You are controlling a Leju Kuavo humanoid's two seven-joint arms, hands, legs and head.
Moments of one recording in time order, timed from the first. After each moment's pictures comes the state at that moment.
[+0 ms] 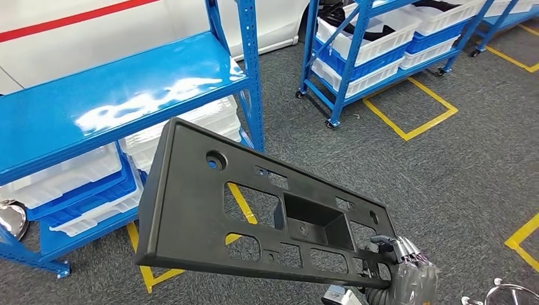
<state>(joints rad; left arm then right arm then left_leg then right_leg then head) -0.04 -0.18 0.56 -0.20 -0.85 0.24 -0.44 0.40 0.20 0.14 -1.98 0.97 -0.70 -0.46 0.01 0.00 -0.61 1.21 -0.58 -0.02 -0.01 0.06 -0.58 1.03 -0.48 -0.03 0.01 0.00</state>
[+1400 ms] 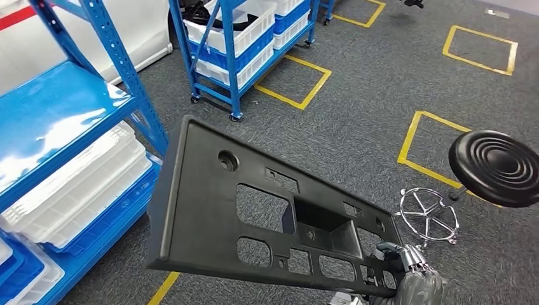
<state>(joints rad) -0.04 -0.18 0.59 -0.20 -0.87 0.24 -0.43 0.44 0.23 0.11 -2.00 0.92 -0.70 -0.50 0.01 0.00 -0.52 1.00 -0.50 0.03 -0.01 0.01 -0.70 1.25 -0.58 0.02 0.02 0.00</state>
